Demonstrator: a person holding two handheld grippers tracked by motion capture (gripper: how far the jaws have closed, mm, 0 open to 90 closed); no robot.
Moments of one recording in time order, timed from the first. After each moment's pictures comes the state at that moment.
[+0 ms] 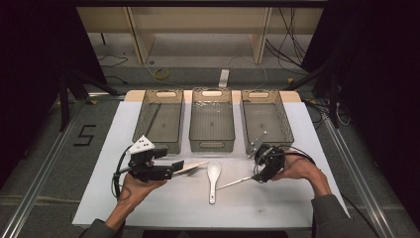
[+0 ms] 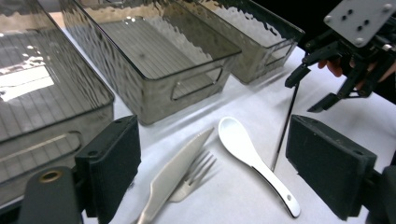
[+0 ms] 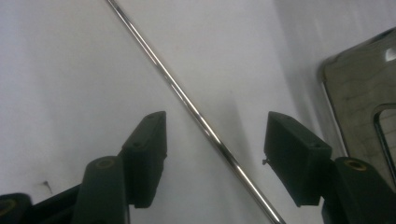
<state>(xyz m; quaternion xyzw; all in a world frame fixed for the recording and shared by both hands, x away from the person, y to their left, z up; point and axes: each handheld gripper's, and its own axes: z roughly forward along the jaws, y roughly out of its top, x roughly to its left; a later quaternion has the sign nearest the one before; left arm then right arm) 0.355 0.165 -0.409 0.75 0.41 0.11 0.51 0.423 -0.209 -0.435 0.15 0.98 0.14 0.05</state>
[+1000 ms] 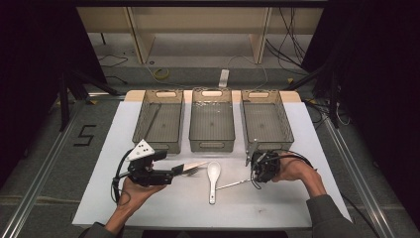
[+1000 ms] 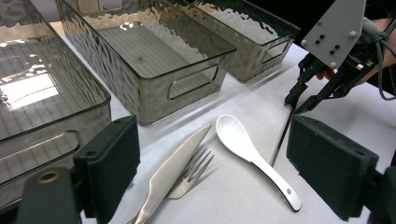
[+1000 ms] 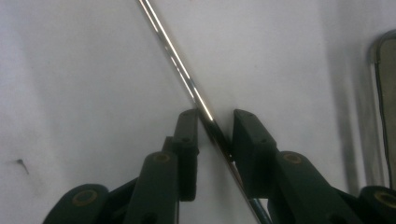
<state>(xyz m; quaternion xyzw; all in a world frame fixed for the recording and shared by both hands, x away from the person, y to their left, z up) 0.345 0.165 -0.412 0.76 0.39 0.13 0.51 0.422 -0.198 -0.452 0.11 0.99 0.06 0.03</state>
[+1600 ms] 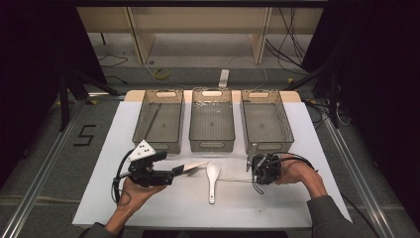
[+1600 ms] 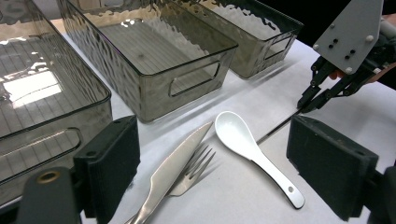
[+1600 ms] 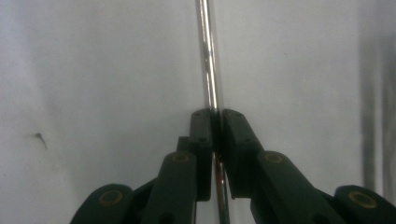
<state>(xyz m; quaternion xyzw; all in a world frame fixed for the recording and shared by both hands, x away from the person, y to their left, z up) 0.345 0.164 -0.412 0.76 0.39 0.13 0.51 0.412 -0.198 -0.452 0.08 1.00 0.04 0.02</state>
